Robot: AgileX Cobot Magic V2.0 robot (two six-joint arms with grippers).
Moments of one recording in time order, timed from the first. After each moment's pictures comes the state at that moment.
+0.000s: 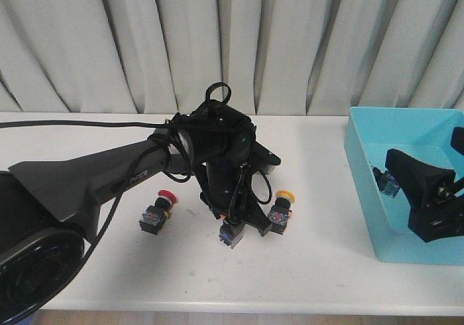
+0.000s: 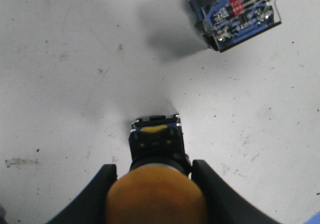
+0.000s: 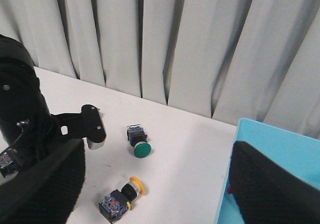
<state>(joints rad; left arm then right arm) -0.67 2.31 -1.93 0.00 1.17 0.04 0.28 0.72 -0.57 0.10 0.18 -0.20</state>
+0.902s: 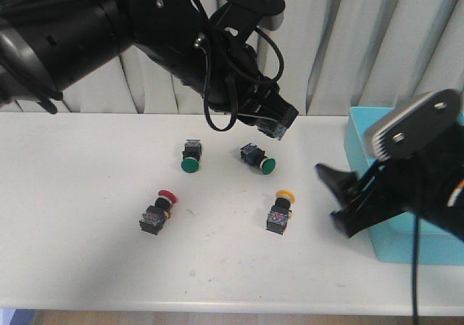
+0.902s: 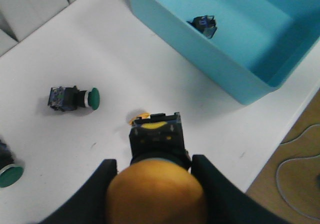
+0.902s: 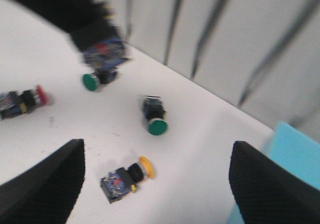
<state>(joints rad) -0.67 1.85 -1.93 -0.16 1.03 0.09 0.42 1.04 -0.66 0.08 0.12 -0.40</state>
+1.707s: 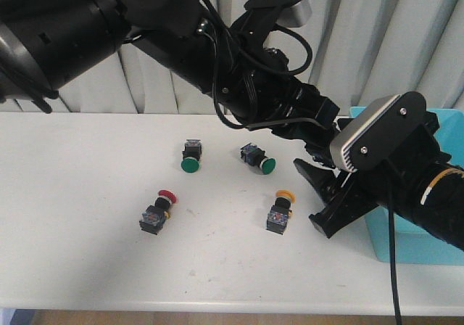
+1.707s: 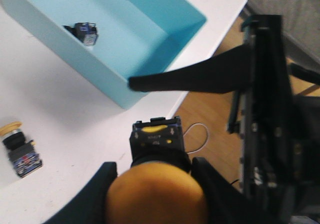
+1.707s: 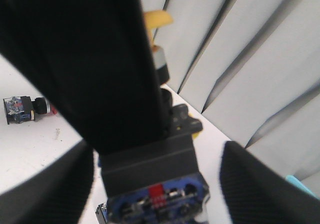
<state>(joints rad) -0.67 1.85 -1.93 -0.57 1.10 0.19 0.48 1.10 -0.67 0.06 0.00 -0.48</state>
